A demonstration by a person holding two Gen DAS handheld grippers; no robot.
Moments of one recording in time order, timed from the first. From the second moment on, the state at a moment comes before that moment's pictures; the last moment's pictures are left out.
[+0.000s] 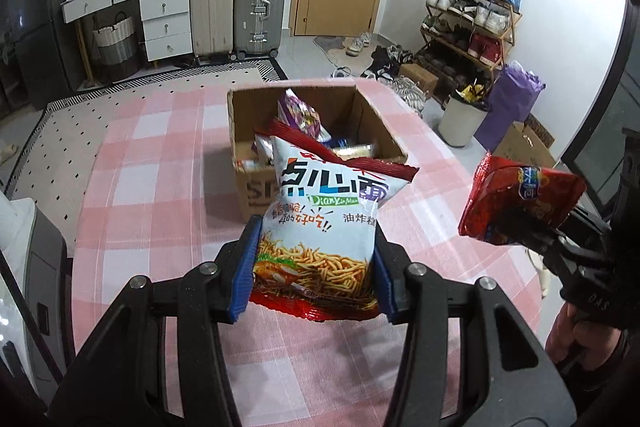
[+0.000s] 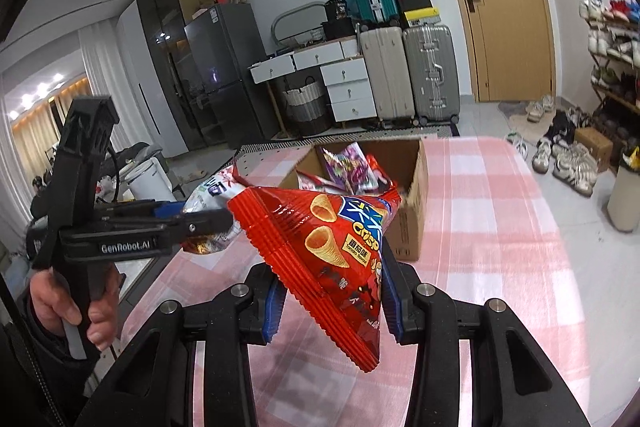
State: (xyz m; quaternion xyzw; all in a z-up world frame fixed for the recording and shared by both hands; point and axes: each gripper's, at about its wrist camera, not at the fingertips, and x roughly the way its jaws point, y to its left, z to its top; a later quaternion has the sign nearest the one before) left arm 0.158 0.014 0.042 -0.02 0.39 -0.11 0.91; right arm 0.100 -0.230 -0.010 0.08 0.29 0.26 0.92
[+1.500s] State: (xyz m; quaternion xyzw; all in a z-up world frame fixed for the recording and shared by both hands) left arm 0.350 -0.003 0.018 -0.02 0.45 -0.12 0.88; right arm 0.305 -0.196 0.012 0.04 0.30 0.22 0.93
